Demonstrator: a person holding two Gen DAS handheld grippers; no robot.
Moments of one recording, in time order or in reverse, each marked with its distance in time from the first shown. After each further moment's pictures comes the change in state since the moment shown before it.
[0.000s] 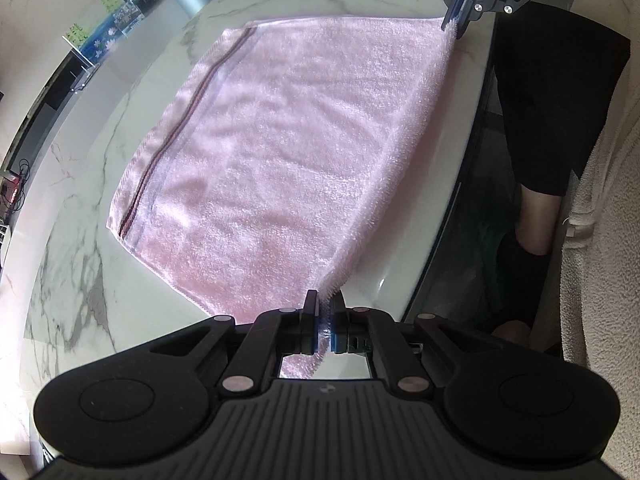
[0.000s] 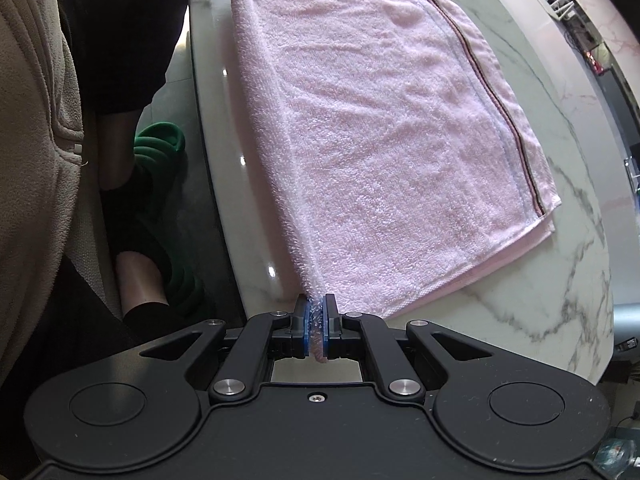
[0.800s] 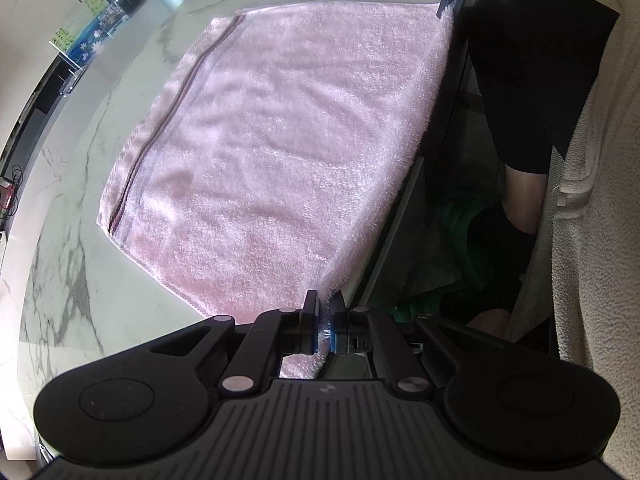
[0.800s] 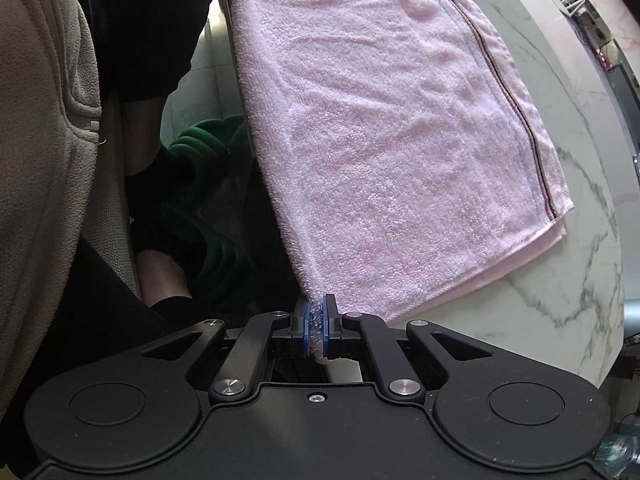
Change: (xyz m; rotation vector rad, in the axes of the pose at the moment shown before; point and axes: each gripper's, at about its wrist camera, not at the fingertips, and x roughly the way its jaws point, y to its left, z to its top) left arm 0.009 -0.006 -0.003 0.056 0.020 -0.017; right arm -0.007 0.024 -0.006 -0.011 0.026 0.027
